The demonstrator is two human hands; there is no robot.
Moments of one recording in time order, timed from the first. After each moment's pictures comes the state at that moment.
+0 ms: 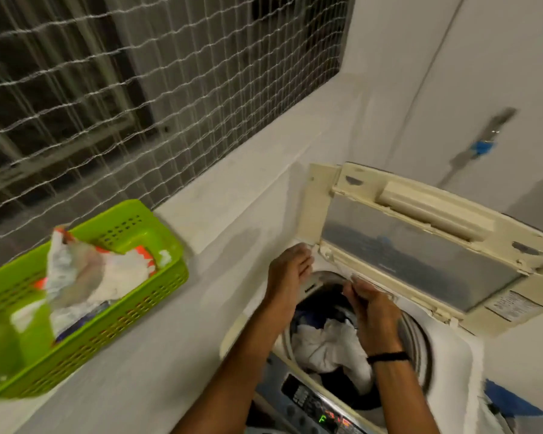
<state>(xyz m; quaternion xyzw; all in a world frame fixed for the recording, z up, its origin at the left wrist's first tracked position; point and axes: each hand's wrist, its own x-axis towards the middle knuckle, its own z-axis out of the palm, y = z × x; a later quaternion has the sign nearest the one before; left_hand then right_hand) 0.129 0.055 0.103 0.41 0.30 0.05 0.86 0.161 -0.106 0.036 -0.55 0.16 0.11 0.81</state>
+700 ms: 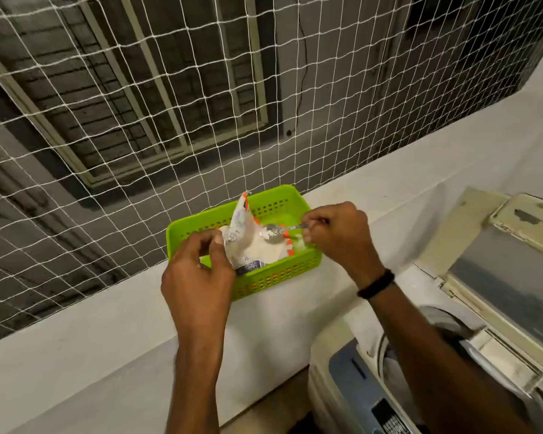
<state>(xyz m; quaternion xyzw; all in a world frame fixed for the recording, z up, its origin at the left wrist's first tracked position) -0.106 0.210 0.215 0.69 0.52 0.44 0.26 0.095 0.149 0.197 -0.79 -0.40 0.10 0.46</state>
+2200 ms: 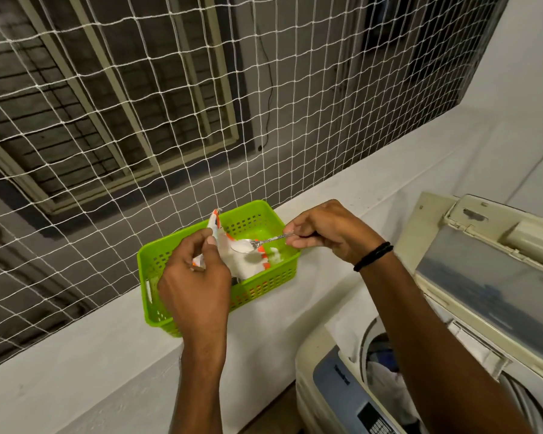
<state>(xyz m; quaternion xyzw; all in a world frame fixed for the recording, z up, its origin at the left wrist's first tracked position) -0.068 0.202 0.222 0.63 0.51 0.49 0.31 0.128 0.138 0.238 -0.68 -0.19 0.43 0.56</state>
